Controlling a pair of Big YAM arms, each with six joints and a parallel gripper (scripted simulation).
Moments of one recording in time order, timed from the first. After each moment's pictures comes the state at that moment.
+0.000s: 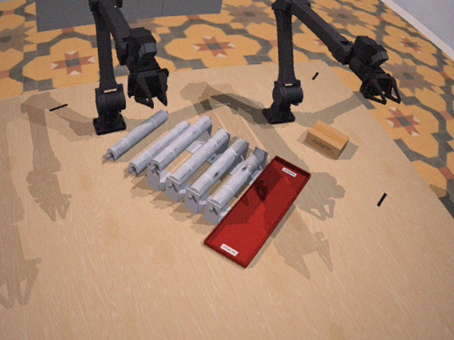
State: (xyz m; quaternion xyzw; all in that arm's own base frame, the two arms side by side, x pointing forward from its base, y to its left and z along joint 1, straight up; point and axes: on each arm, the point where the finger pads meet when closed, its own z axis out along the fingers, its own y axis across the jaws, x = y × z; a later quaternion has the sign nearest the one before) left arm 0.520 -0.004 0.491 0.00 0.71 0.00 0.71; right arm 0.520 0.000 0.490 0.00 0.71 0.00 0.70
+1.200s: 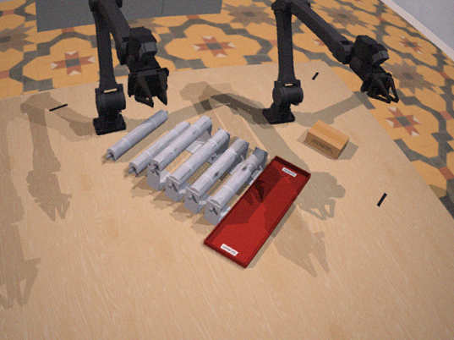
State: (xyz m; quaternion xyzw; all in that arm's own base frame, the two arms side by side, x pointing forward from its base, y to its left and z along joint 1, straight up) left arm 0.519 0.000 0.493 0.00 0.71 0.00 0.71; right arm 0.520 0.000 0.492 0.00 0.71 0.00 0.71
